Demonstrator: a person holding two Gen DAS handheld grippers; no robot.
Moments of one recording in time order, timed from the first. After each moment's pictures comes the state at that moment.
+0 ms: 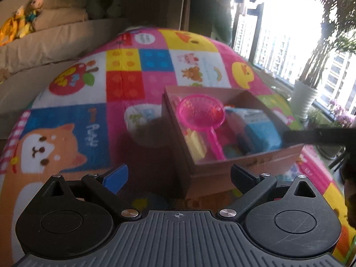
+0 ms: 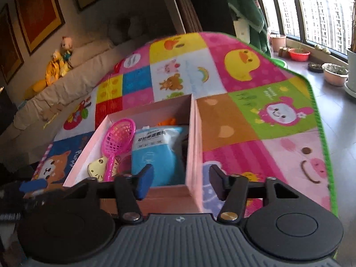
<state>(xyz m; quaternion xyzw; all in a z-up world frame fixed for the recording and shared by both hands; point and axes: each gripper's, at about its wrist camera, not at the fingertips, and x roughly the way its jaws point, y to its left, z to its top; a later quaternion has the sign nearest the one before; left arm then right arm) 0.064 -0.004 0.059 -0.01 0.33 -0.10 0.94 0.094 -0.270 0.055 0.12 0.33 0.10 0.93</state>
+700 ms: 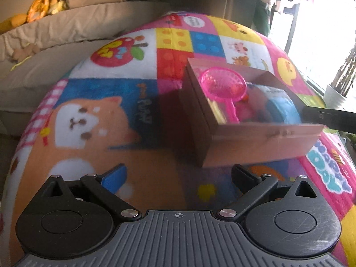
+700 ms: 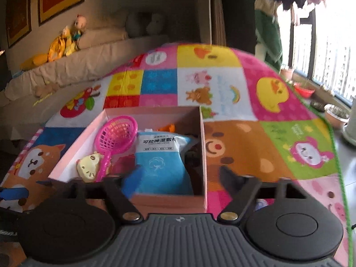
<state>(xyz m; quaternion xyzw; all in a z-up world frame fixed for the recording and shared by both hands) 0.068 0.053 0.030 -0.04 0.35 -0.02 0.93 0.103 -0.180 0.062 0.01 0.28 0.09 0.96</state>
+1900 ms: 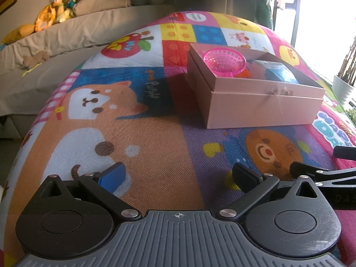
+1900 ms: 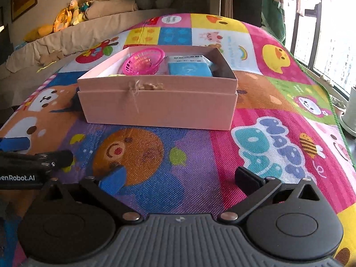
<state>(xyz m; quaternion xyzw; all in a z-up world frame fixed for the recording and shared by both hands) 0.033 0.042 0.003 -0.01 0.34 0.01 0.94 0.041 -0.145 -0.001 -0.02 0.34 0.08 0.94</state>
